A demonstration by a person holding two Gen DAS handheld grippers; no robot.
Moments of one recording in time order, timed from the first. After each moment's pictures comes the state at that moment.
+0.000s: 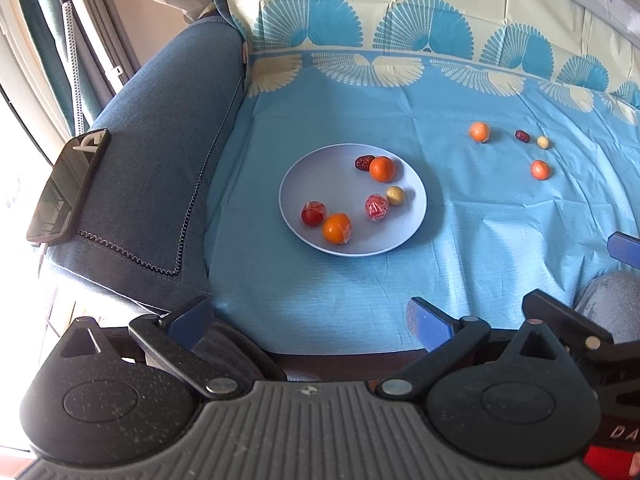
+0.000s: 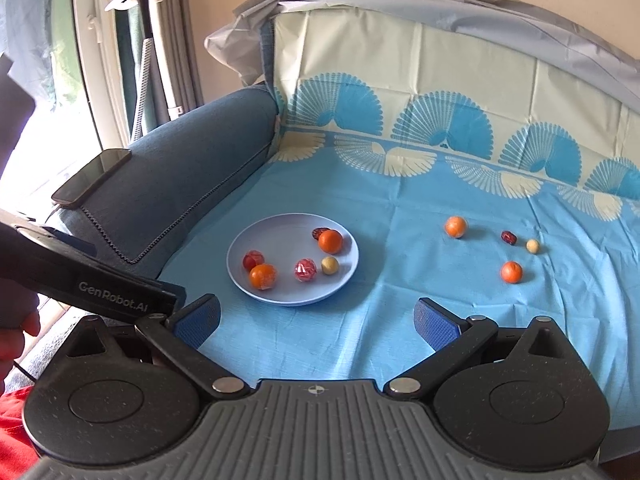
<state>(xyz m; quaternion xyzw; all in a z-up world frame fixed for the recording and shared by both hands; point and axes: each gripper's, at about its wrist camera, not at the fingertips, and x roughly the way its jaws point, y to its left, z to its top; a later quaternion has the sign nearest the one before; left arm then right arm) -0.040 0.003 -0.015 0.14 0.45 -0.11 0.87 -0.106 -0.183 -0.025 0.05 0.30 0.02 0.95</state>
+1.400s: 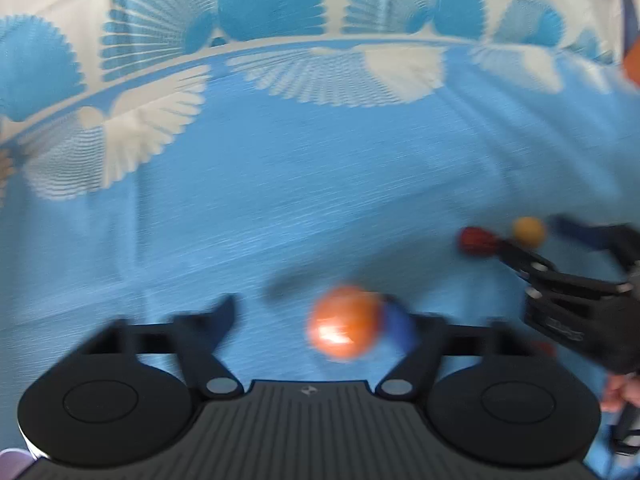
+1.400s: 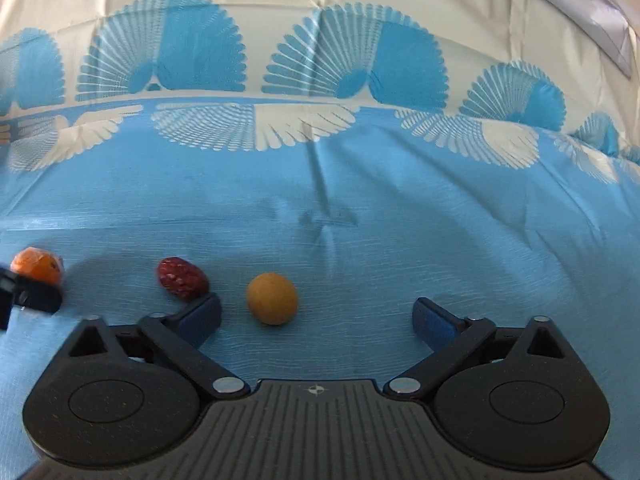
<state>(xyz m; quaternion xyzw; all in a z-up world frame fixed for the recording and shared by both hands) 0.229 -0.342 -0.183 0.17 0.46 -0.31 0.82 0.157 -0.514 -0.219 0.05 0.31 -0.16 0.94</state>
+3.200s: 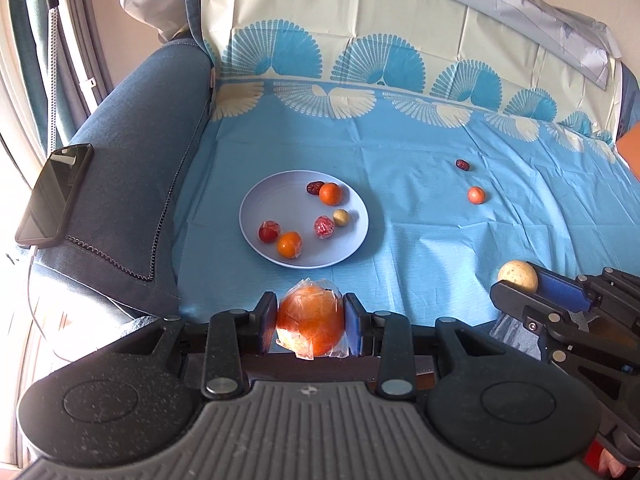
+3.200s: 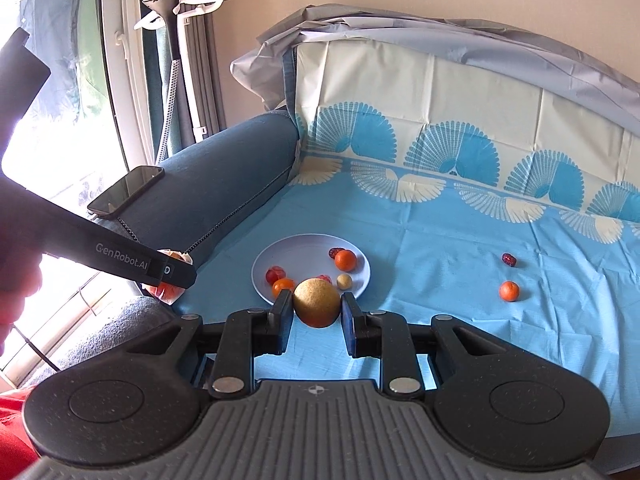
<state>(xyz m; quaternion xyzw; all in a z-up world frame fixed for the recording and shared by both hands) -0.083 0.016 0.028 0.09 0.43 -0.18 0.88 -0.153 -0.177 0.003 0.02 0.26 0.05 0.96</state>
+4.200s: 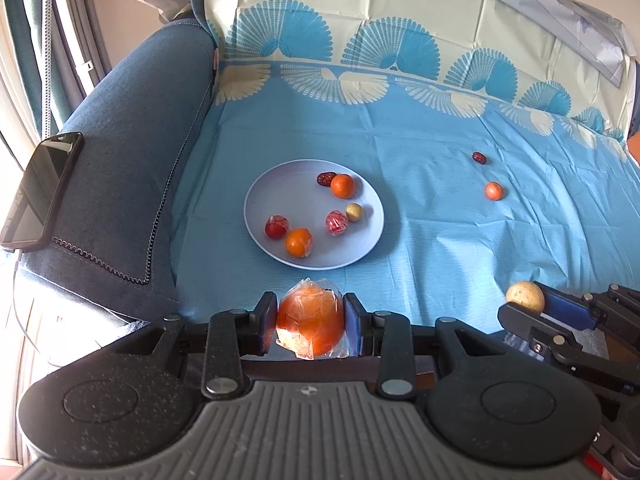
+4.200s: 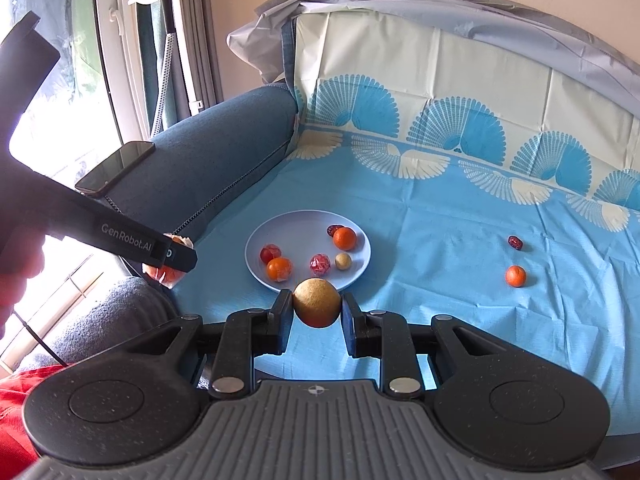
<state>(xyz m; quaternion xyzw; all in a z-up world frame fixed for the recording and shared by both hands) -0.040 0.016 0.008 0.09 0.46 -0.17 0.87 -0.122 -0.171 -0.014 0.02 0.30 0.05 0.95</state>
